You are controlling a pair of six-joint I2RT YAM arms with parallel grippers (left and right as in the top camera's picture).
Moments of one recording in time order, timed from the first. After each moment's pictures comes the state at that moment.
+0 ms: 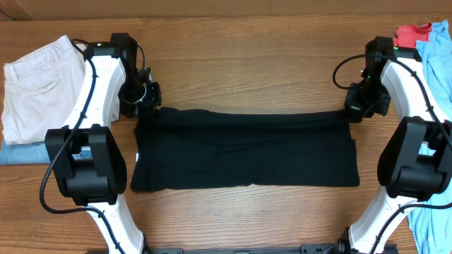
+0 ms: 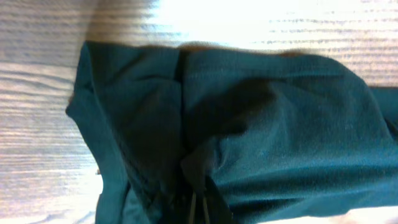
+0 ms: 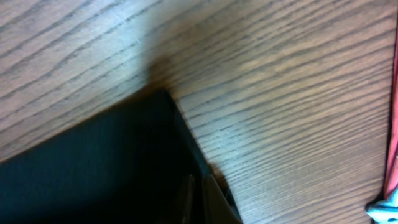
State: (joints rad) left arm 0.02 2.06 1.73 -1.33 0.21 -0.13; right arm -0.17 2.05 1.65 -1.22 0.11 0.24
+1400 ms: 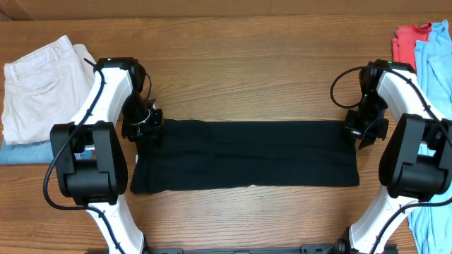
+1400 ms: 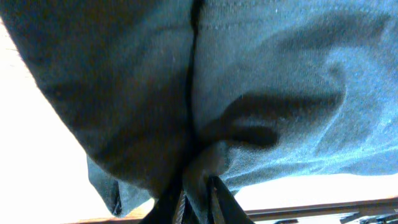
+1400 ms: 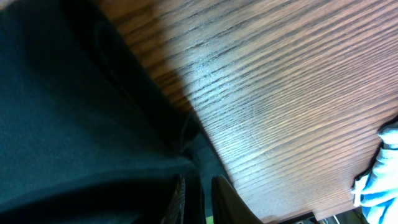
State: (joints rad) left arm 0.01 2.06 1.56 -1.44 0.17 -0.13; right arm -0.18 2.05 1.50 -1.36 0.12 0.28
